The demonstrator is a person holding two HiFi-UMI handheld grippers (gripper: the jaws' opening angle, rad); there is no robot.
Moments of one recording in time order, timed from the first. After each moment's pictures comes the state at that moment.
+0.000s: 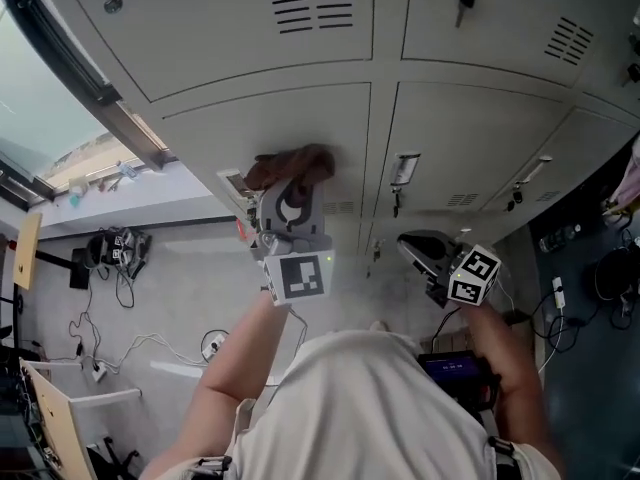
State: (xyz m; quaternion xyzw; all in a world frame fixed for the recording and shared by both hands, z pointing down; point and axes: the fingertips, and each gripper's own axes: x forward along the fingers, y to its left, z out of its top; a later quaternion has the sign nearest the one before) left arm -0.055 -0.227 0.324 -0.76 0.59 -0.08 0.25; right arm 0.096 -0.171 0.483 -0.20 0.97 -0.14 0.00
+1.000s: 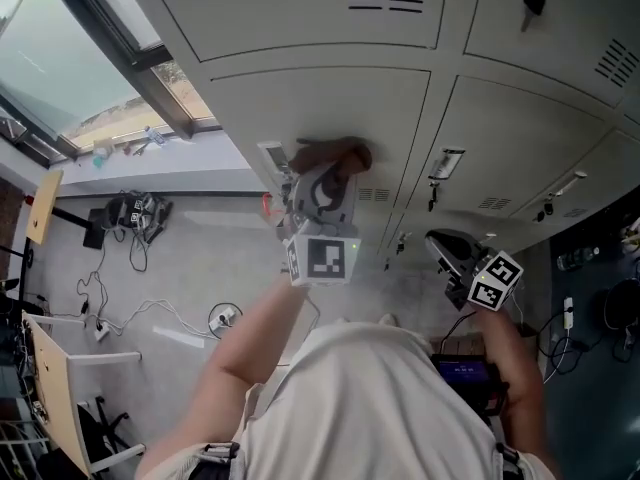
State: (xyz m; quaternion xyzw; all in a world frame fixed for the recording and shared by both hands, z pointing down) left arm -0.066 -0.226 0.355 -0.78 0.58 -0.11 0.23; right arm 0.094 -0.170 0.490 -0.21 0.96 -0.16 0.01
